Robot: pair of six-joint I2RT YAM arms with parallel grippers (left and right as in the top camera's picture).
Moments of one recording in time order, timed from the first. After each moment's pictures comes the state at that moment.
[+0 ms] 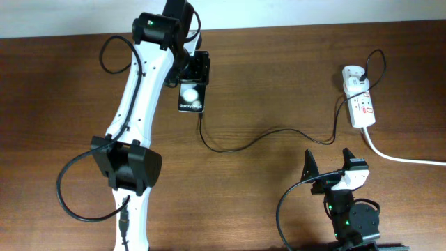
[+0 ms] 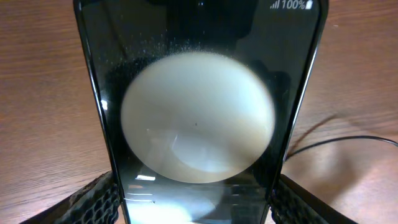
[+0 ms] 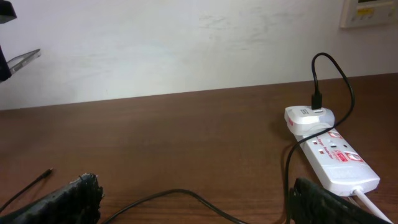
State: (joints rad) left arm -0.30 2.30 2.50 -1.53 0.14 -0.15; right arm 0.16 0.01 0.01 -0.06 0.11 0.14
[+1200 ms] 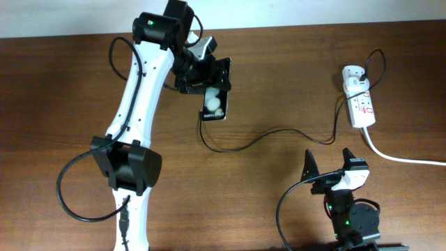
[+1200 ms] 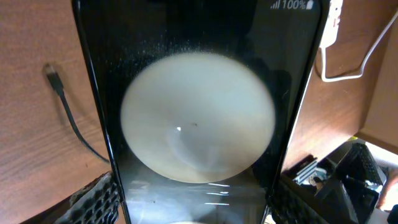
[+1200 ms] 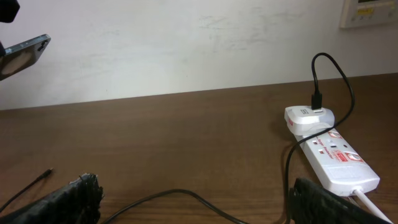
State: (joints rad) left arm -0.30 2.30 2.51 -1.62 0.54 -0.16; right arm 0.16 0.01 0.01 -0.06 0.11 0.15
